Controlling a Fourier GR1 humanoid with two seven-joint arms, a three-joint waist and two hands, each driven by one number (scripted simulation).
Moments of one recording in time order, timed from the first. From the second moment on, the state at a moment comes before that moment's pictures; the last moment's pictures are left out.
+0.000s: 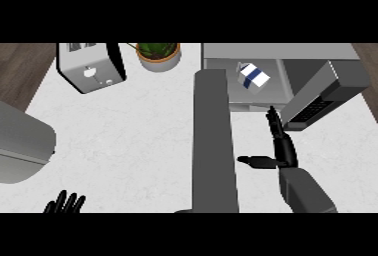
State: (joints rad) left arm 0.67 0.17 -0.17 -1.91 0.20 -0.24 -0.54; right arm -0.55 -0.11 -0.22 -0.22 0.06 -0.08 -1.05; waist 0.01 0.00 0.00
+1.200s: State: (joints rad) left arm 0.27 0.06 -0.37 -1.59 -0.09 -0.20 -0.42; right arm -0.11 -0.33 -0.27 -0.61 -0.11 0.16 -1.00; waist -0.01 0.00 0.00
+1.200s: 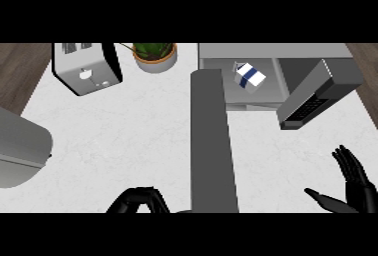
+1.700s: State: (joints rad) left arm 0.02 0.02 -0.43 -1.37 -0.18 -0.13 -0.32; right arm -0.05 -0.41 -0.29 -0.62 -0.16 0.22 -0.98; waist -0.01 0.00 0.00
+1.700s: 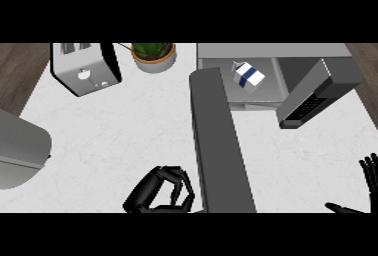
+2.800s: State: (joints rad) left arm -0.37 0.03 -0.92 -1.02 0.12 0.15 -0.28; right arm -0.05 -0.46 -0.21 -0.80 -0.23 0.31 -0.93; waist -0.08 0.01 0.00
